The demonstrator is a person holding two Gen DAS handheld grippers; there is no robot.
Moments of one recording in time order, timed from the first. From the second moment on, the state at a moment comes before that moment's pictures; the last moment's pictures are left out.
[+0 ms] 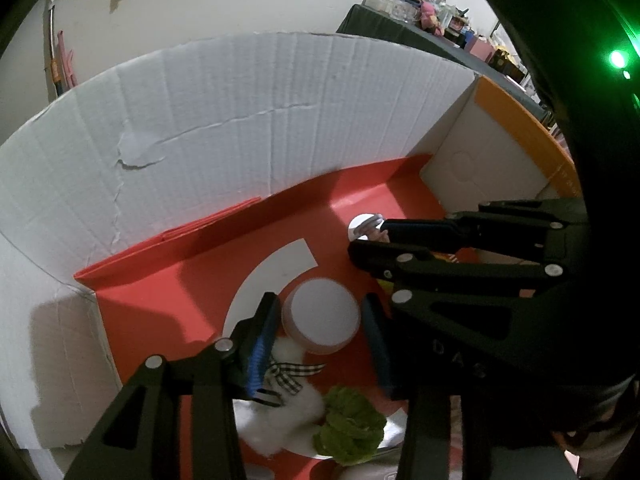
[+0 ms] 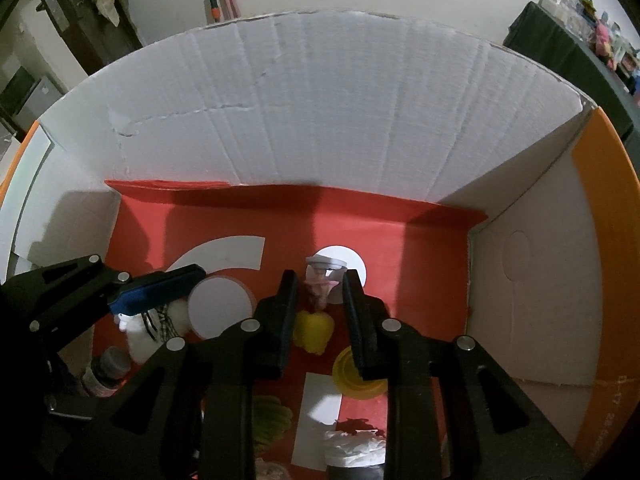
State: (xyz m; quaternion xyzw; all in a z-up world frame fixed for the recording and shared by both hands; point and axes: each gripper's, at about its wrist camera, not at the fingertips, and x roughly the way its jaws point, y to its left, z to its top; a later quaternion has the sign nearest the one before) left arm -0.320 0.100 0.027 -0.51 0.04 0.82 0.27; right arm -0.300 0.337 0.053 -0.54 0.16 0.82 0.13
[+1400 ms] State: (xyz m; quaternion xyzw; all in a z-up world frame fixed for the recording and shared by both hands) left arm -0.307 0.097 0.062 -0.48 0.01 0.84 0.26; right arm -0.286 0.333 0.098 -0.48 0.16 0.85 0.13
